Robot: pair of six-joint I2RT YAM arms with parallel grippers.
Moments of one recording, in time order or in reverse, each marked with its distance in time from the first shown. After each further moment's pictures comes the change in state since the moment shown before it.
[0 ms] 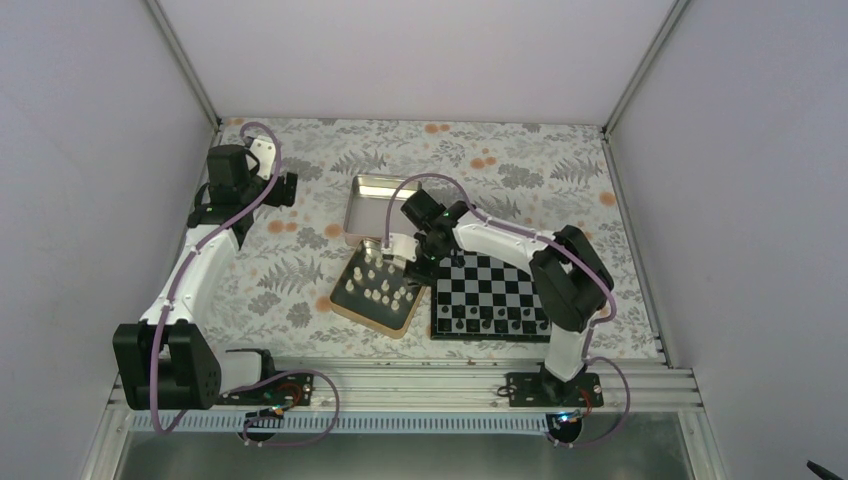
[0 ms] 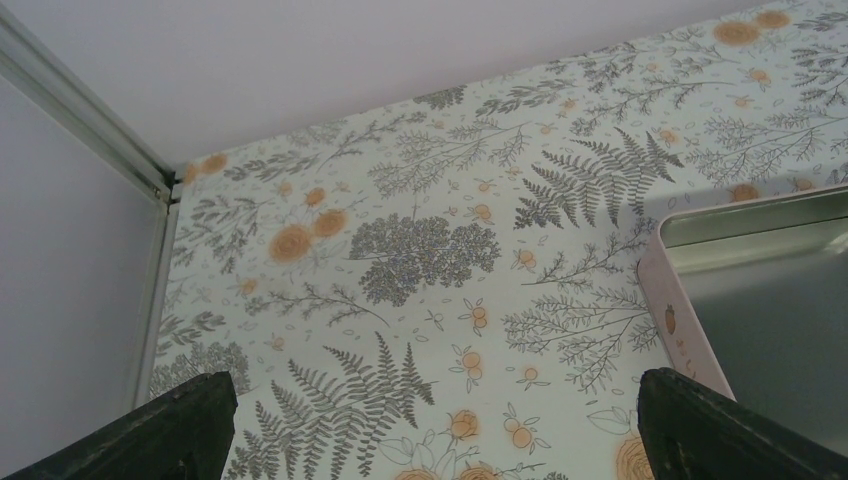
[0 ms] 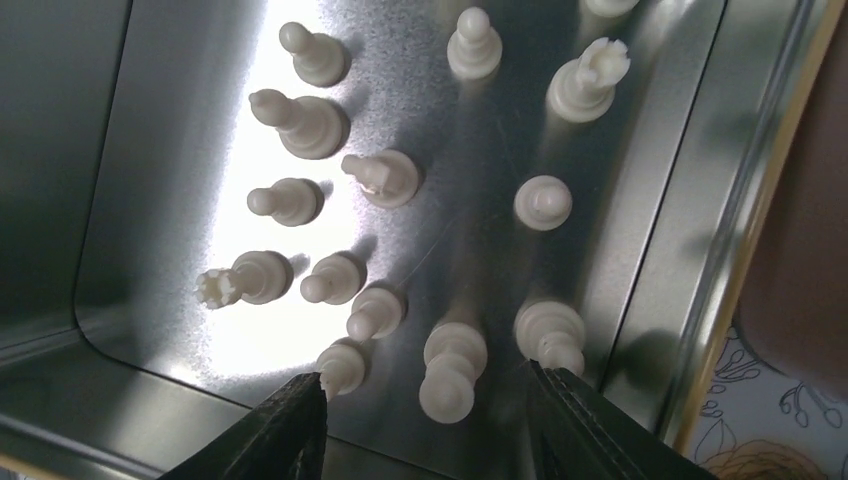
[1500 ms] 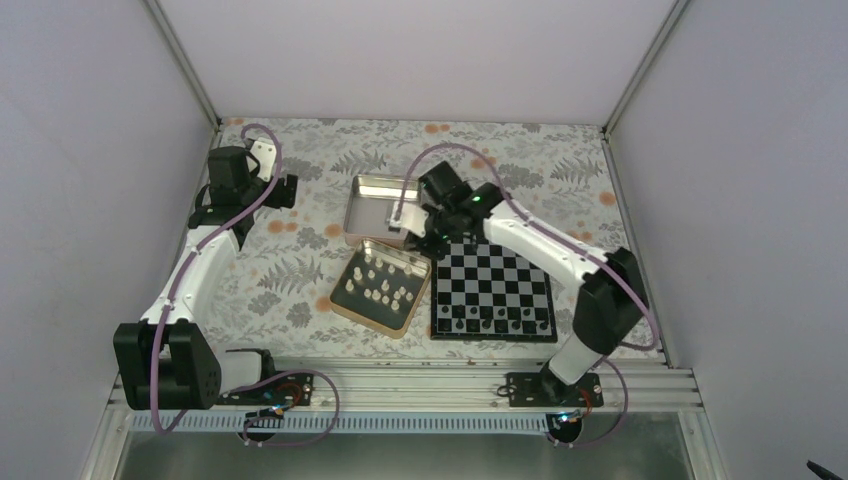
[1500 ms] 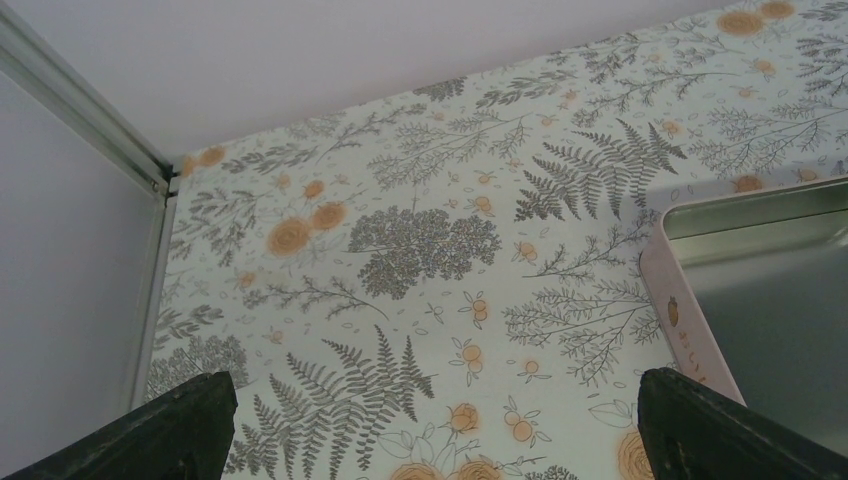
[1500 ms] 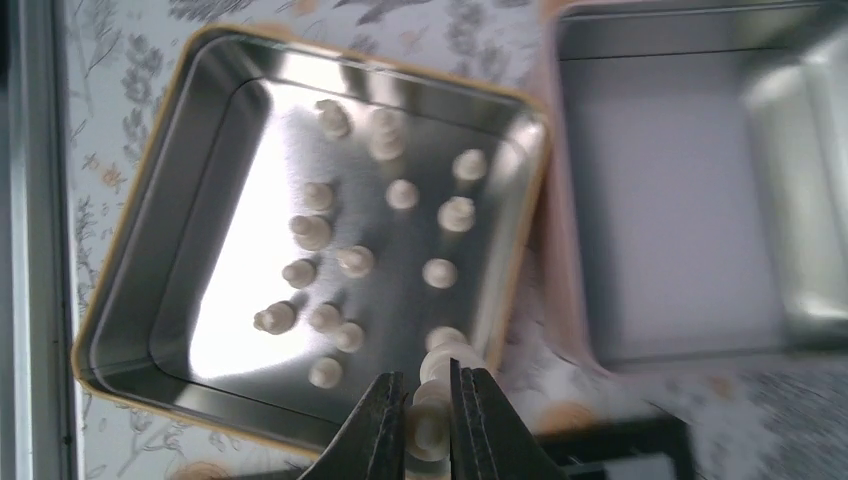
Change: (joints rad) left arm 0.002 0.000 -0.013 0.005 -0.001 0.003; right arm -0.024 -0.166 0.094 -0.052 -0.017 -0.002
